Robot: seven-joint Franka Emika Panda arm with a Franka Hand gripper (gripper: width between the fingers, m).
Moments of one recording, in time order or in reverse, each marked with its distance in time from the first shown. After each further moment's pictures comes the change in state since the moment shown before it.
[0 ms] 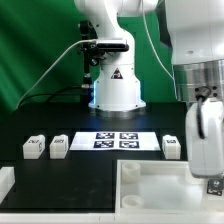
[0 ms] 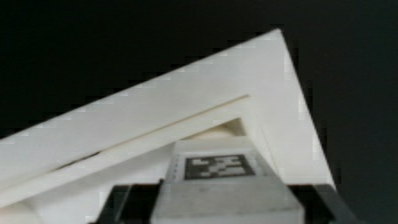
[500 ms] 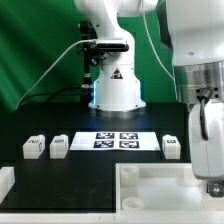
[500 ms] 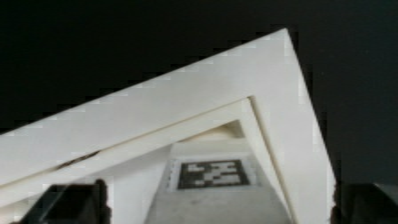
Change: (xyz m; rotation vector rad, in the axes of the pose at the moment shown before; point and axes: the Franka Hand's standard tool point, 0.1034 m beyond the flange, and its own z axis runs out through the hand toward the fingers) arm -0.001 0.002 0.002 -0.003 0.001 -0.015
